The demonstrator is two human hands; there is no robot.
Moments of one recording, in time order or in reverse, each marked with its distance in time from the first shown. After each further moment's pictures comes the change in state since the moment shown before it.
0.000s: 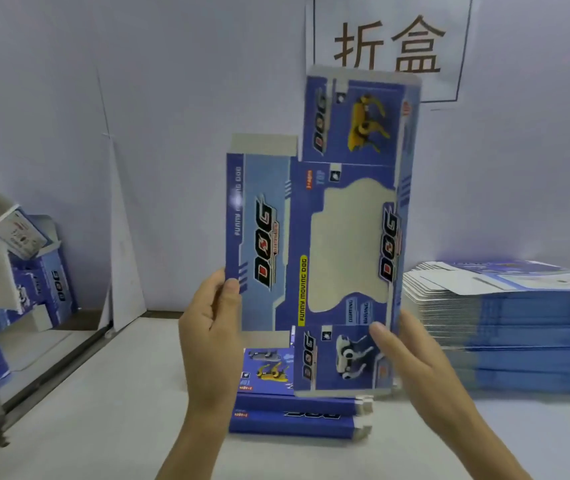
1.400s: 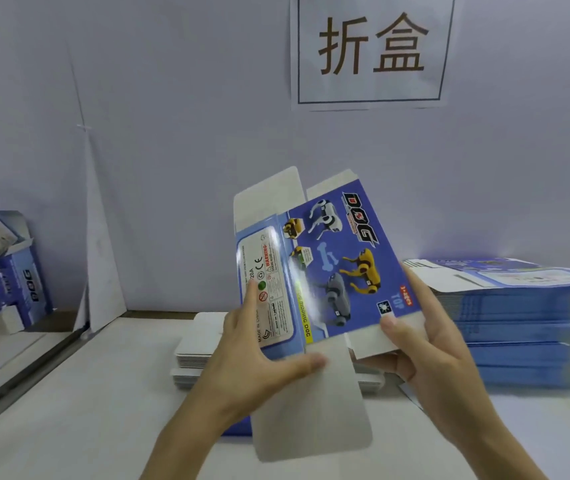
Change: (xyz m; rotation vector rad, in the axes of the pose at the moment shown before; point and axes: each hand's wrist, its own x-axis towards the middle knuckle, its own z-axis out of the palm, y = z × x) left_hand -0.013 -0.019 0.010 0.391 -0.646 -0.284; right_hand -0.003 -0.020 -0.014 0.368 -0.045 -0.162
